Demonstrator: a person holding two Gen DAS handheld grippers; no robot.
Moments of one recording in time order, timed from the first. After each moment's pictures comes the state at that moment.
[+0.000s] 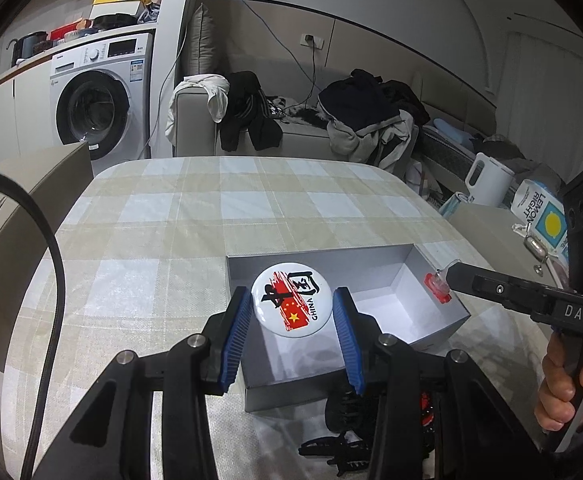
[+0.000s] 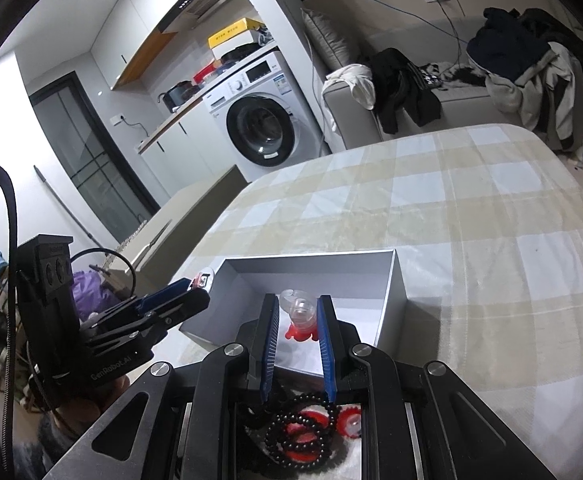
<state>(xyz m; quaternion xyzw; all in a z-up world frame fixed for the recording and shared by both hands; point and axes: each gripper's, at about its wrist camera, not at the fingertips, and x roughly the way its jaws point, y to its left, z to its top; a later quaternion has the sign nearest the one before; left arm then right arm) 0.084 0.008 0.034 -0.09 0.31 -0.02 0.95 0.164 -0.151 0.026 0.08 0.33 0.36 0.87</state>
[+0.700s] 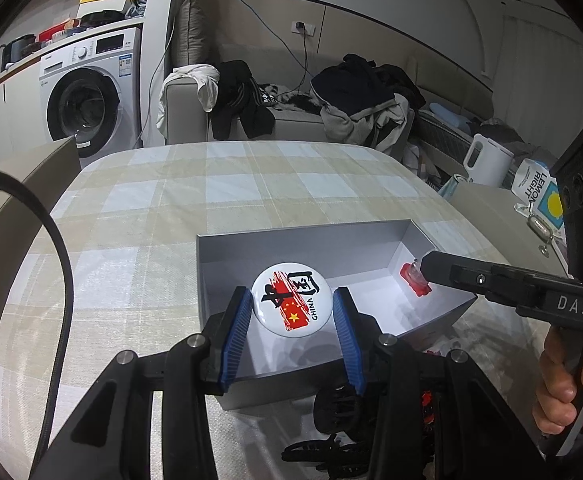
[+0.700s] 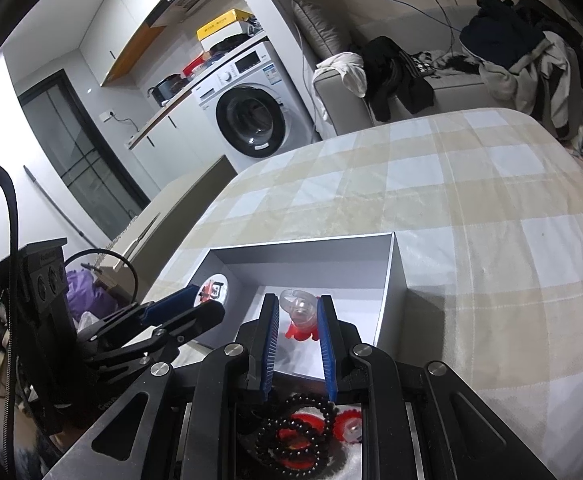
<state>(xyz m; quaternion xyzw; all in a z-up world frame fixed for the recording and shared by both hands) 0.095 -0.005 0.018 -0.07 0.33 -0.03 0.94 0.171 -0.144 0.013 0.08 0.35 0.35 0.87</state>
